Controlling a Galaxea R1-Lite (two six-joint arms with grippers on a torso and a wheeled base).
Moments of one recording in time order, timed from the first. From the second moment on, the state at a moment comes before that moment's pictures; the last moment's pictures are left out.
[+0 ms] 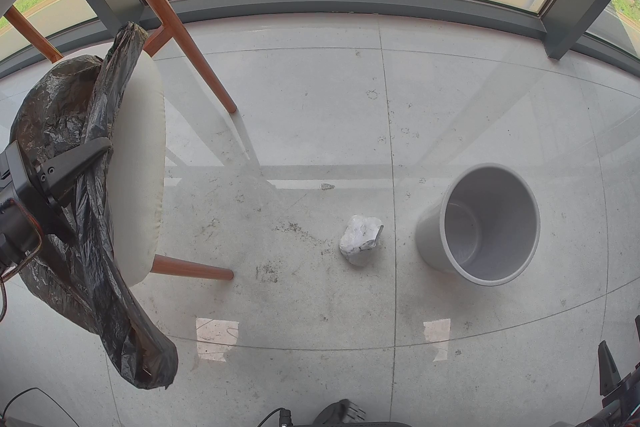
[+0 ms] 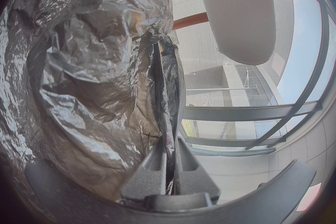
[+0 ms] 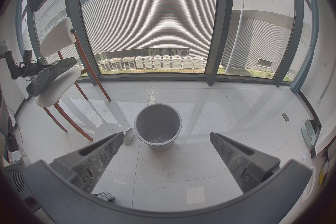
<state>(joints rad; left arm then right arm) -0.02 1.18 -0.44 -0.97 -0.70 -1.18 0.01 0.02 -0.02 0.00 0.00 0.00</state>
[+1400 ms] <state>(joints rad) -0.23 1.17 -0.43 -1.06 -0.75 -1.19 0.01 0.02 -0.02 0.00 0.00 0.00</state>
